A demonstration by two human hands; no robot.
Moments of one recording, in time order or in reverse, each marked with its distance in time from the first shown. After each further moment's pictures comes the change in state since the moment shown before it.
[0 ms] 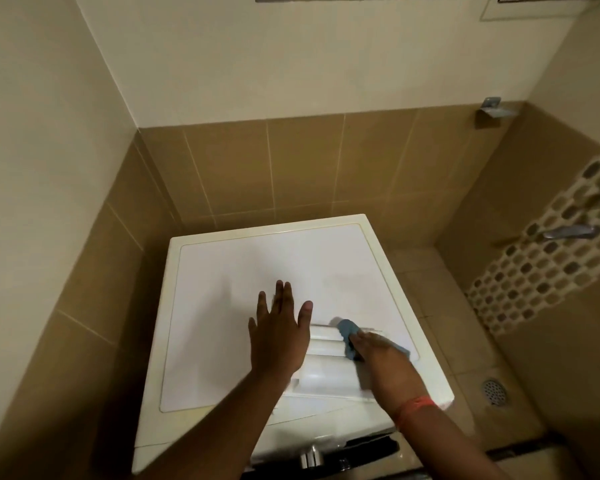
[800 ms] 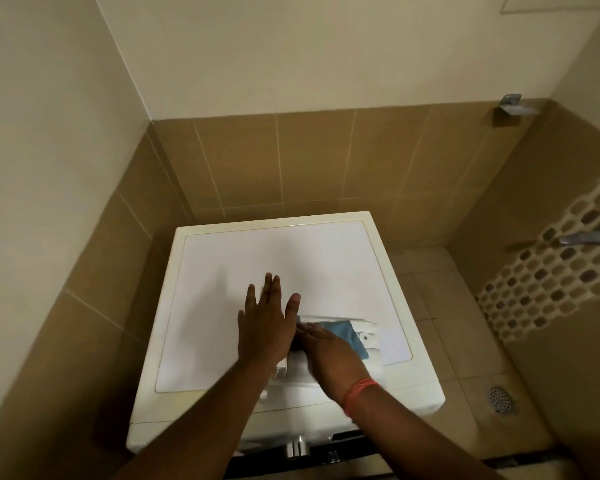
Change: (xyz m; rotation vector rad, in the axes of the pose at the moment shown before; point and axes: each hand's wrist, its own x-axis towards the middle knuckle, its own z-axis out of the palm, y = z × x) left_hand 0.001 0.001 0.001 -0.024 0.030 -0.069; right_hand 0.034 -0.045 0.027 0.321 -0.062 -0.245
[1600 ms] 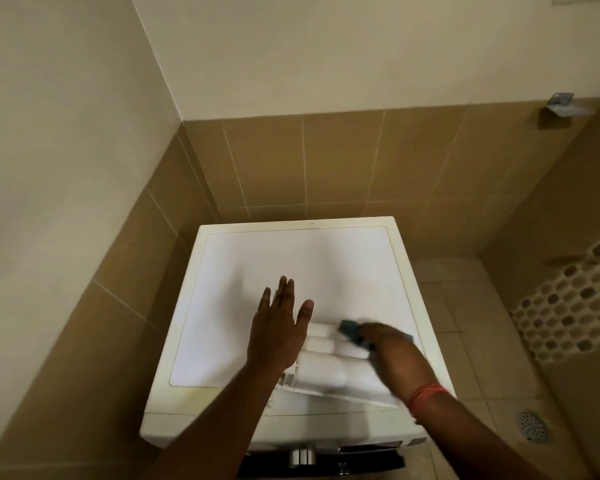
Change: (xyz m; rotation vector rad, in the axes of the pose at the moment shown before) left_hand 0.000 -0.002 0.001 -0.085 0.008 0.026; right_hand -0.017 0.071 -0.058 0.094 0.049 0.115
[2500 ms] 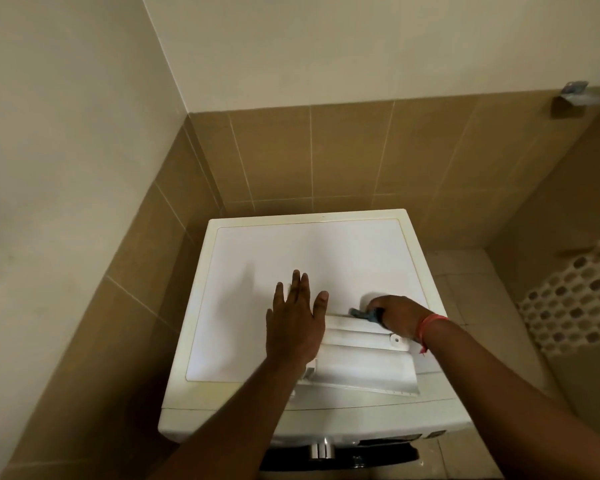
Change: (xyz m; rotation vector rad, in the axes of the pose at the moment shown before) left_hand 0.000 -0.002 -0.002 0.031 -0.008 -0.056; right_hand 0.072 -0.026 -0.026 -0.185 -0.432 0.282
